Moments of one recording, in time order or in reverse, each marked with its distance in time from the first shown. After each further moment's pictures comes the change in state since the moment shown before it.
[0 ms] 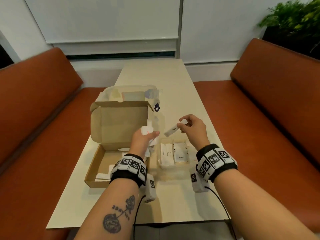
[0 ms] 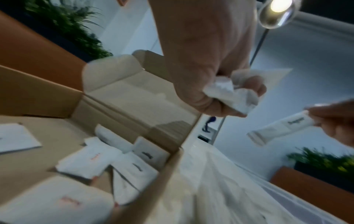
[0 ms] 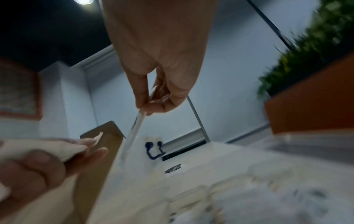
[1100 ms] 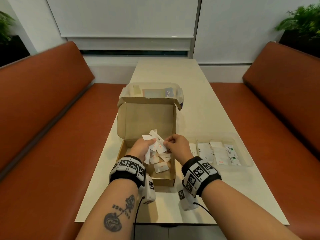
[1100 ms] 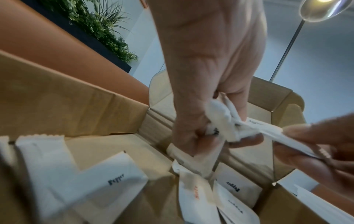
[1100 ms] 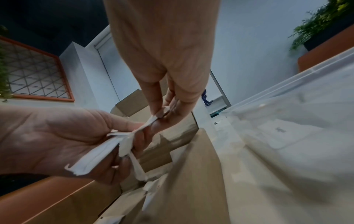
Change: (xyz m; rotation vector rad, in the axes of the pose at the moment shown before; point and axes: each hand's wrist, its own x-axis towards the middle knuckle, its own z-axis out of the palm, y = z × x) left_hand 0.012 -0.008 -0.095 -0.032 -0.079 -0.282; right_hand -0.043 0.009 0.139 -0.073 -0.229 0.227
